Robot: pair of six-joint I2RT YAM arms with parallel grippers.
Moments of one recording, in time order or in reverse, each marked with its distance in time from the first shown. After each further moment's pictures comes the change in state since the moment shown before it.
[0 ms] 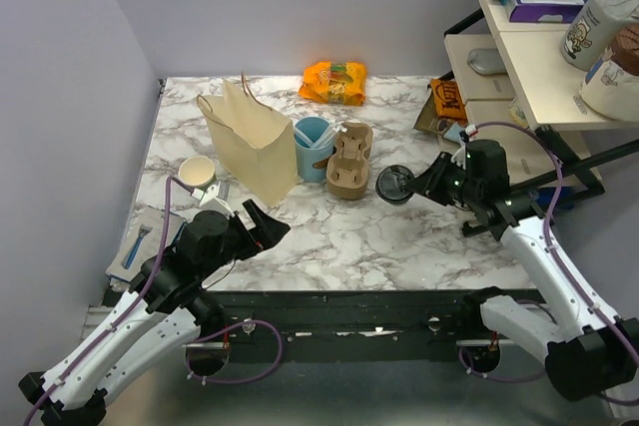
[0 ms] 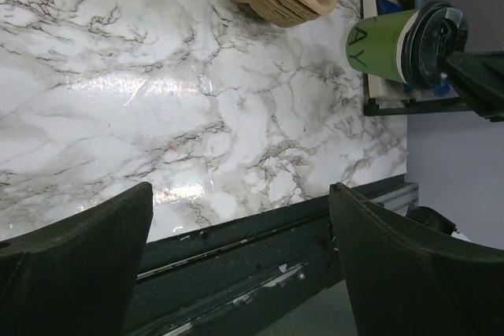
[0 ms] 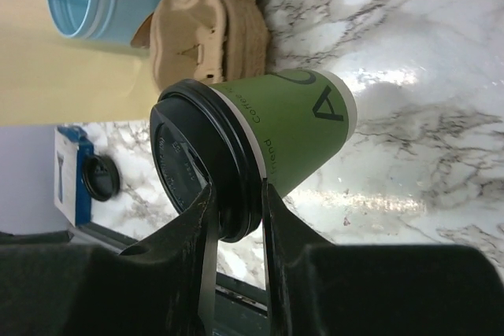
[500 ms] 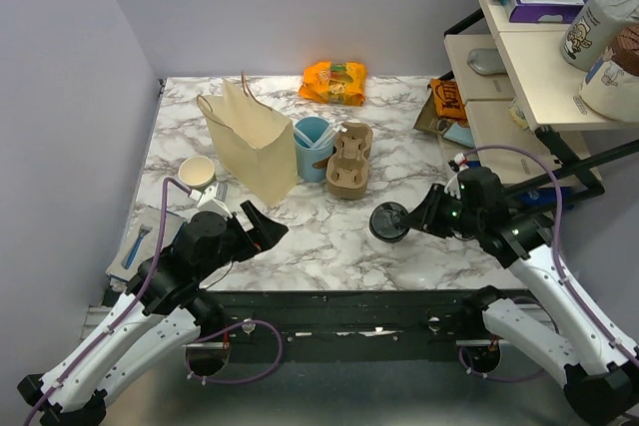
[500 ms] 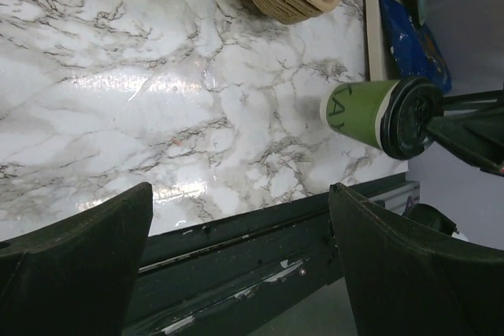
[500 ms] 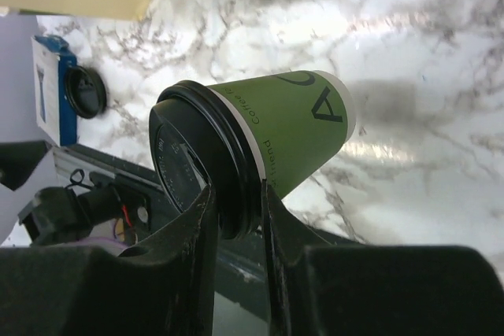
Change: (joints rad) left arm 0.000 -0.014 0.014 -0.038 0.000 -0.002; right arm 0.180 -0.128 -0.030 -0.190 0.004 0.031
